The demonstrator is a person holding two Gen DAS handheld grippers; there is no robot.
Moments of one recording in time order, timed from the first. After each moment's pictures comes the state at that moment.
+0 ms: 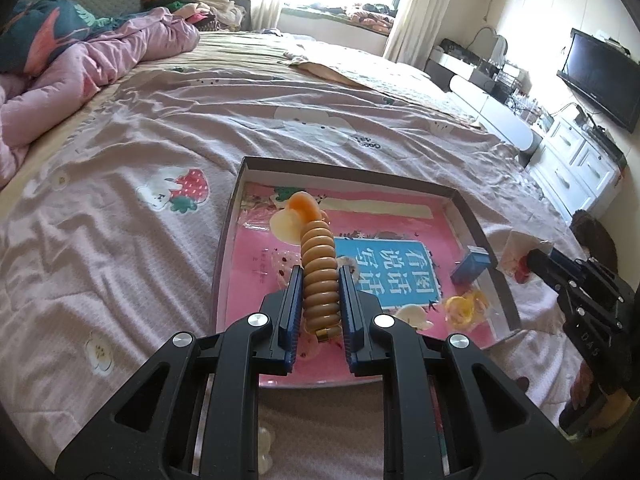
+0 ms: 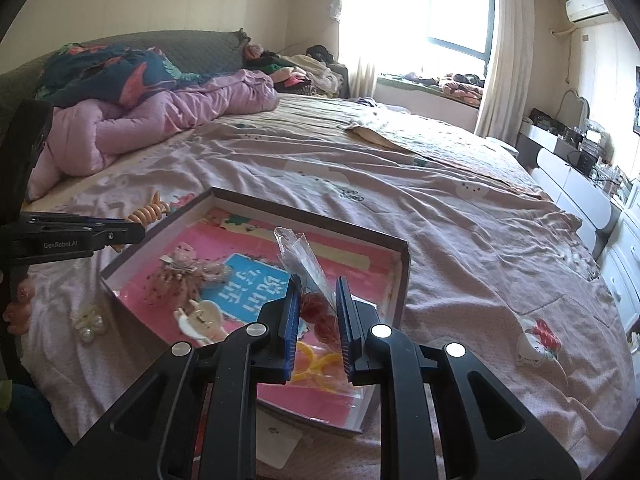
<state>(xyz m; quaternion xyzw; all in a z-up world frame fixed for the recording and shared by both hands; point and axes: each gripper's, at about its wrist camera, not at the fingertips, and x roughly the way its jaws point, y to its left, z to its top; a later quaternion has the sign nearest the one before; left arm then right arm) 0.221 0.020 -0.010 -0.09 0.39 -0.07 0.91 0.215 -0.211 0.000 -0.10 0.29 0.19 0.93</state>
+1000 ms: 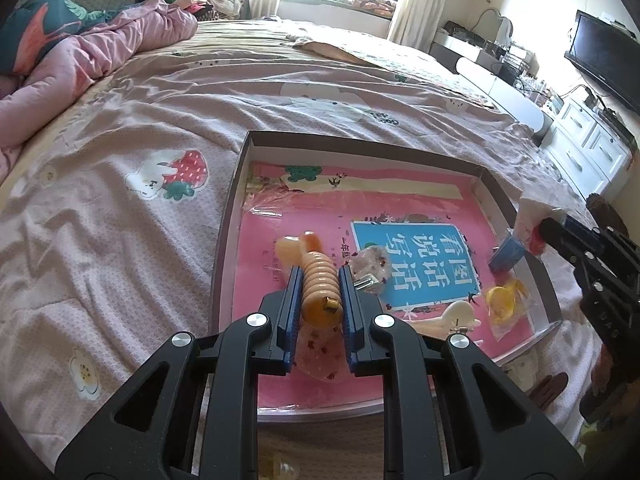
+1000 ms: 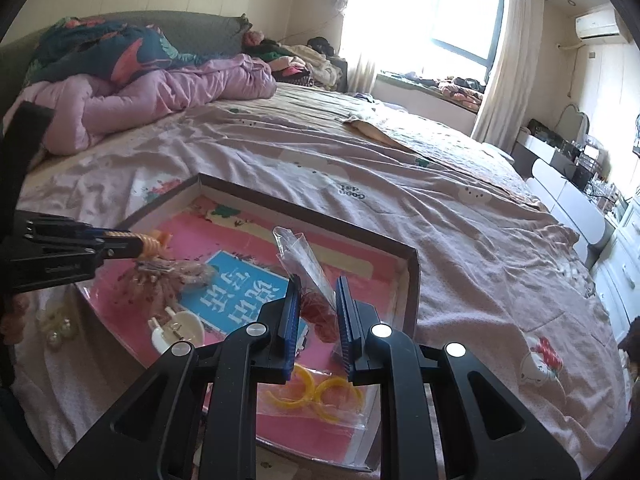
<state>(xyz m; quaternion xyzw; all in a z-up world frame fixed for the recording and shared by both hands) 0.241 0.024 -0.042 -0.07 0.41 -0.06 0.91 0.240 -0.183 -0.019 -0.15 0.29 0.17 0.93</state>
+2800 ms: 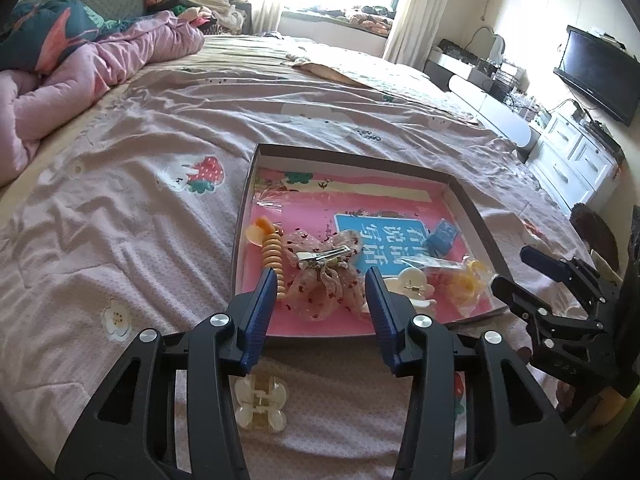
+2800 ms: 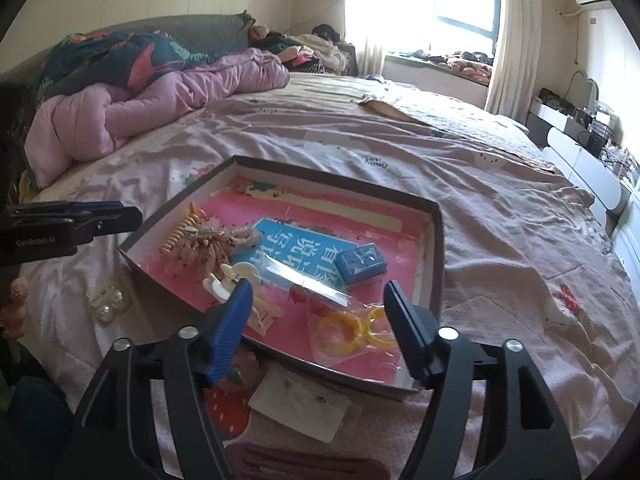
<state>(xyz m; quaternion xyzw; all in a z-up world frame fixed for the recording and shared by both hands) 0.182 0.027 -0.008 -0.09 0.38 -0.07 0.92 0.189 -0.191 -0.018 -0.09 0.33 0.20 0.92</state>
